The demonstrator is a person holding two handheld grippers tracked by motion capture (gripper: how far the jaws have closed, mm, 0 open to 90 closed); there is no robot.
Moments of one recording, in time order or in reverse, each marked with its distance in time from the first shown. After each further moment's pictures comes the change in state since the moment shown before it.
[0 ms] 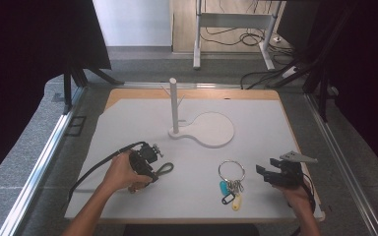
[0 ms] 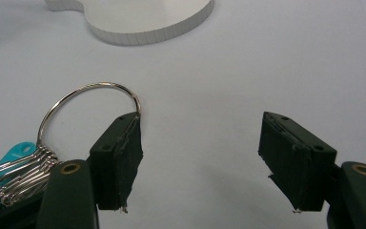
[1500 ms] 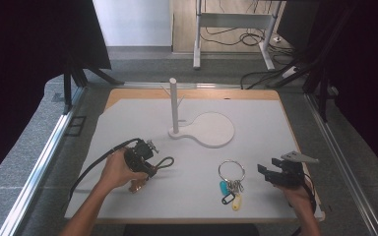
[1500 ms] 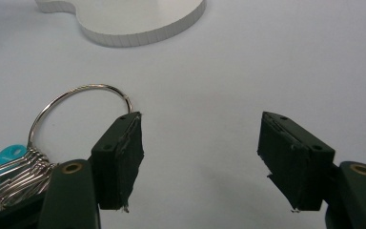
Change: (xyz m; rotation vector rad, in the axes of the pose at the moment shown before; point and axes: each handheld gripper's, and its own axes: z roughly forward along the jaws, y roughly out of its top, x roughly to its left) left arm 0.007 -0.011 -0.023 -0.117 -0.005 -0.026; right arm -0.002 0.000 -0.002 -0.006 -0.023 0.004
